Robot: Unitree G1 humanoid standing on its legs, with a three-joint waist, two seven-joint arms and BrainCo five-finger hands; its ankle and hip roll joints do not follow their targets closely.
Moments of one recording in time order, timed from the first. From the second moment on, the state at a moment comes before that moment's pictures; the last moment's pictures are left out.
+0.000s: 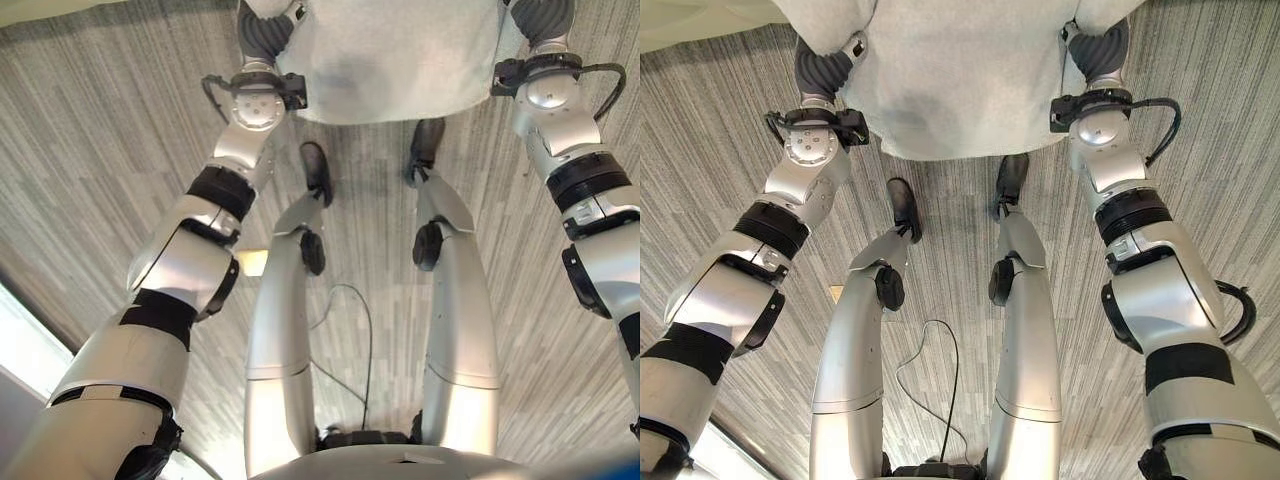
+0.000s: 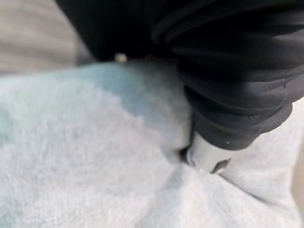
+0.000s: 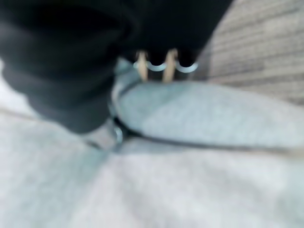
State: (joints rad) left arm -1.23 0.43 -0.47 0.83 -0.66 -0.24 0.44; right arm -1.26 -0.59 0.48 0.83 0.46 -0.15 -0.43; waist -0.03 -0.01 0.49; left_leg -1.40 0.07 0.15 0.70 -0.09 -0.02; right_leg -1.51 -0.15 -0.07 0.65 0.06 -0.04
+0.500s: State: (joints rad) left arm -0.58 0.39 -0.26 0.29 -0.59 -0.29 0.43; right arm -0.61 -0.47 0.23 0.25 0.31 -0.25 -0.37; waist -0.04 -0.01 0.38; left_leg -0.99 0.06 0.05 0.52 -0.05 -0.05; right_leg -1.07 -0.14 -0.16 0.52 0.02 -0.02
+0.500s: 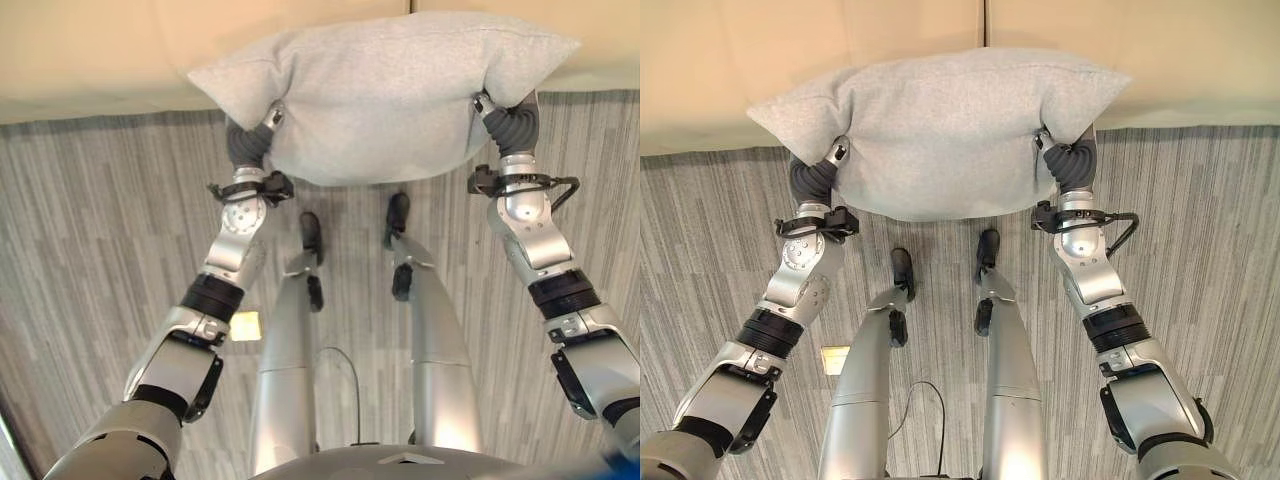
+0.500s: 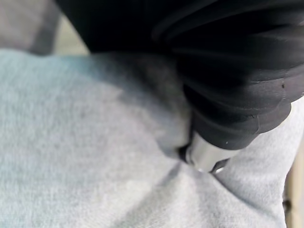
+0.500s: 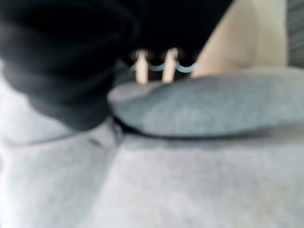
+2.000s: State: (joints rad) left arm 0.01 0.31 -0.21 0.15 -0.49 -0.24 0.19; right arm -0.05 -0.41 0.20 0.15 0.24 -0.20 -0.12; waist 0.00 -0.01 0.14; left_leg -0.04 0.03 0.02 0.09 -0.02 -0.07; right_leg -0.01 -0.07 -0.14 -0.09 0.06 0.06
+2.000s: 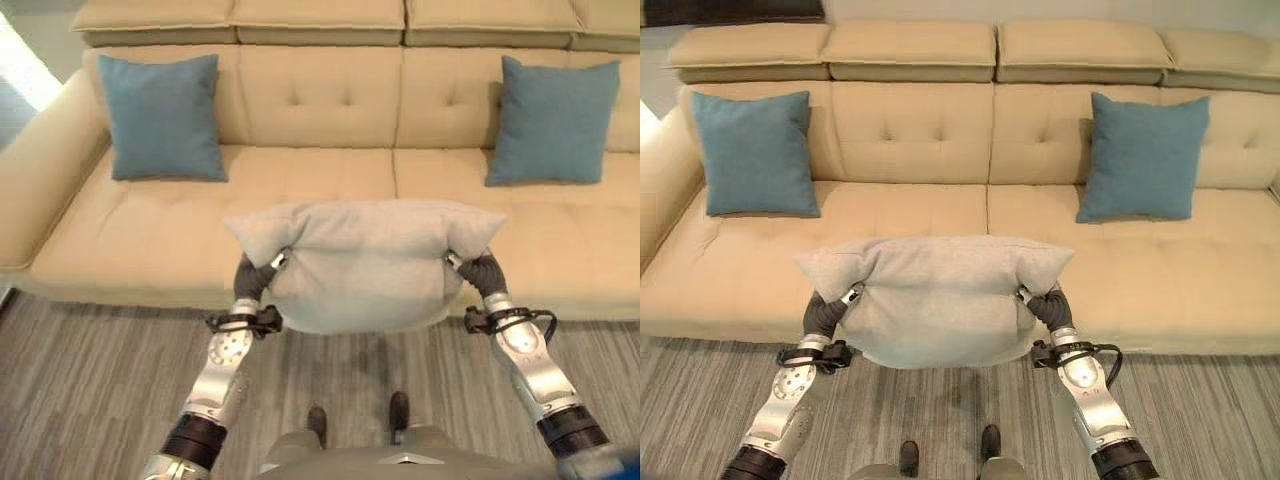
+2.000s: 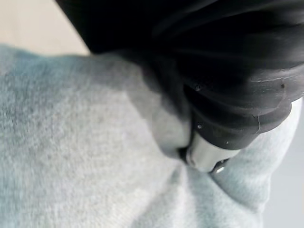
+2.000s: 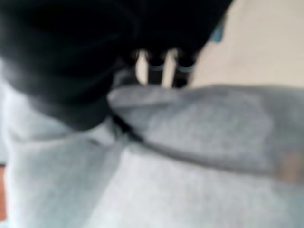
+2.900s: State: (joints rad) left arm -0.01 0.37 -0.20 0.16 -0.49 -0.22 0.17; right arm -0.04 -0.38 0.21 0.11 0.23 -0.19 -0.12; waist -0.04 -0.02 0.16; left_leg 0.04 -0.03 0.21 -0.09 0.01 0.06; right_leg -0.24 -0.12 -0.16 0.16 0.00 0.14
